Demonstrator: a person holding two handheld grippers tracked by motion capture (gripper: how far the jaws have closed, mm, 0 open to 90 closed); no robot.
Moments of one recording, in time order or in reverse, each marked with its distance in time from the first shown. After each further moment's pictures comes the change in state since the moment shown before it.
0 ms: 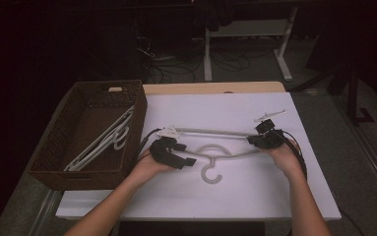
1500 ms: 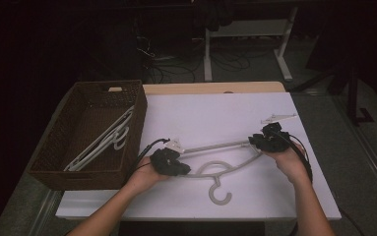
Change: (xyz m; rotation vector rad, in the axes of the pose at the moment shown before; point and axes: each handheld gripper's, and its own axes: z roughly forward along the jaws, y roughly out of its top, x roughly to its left) left arm -0.023 -0.015 -0.003 0.182 -0.030 0.096; right arm 0.008 -0.008 -0.025 -0.107 -0.017 0.017
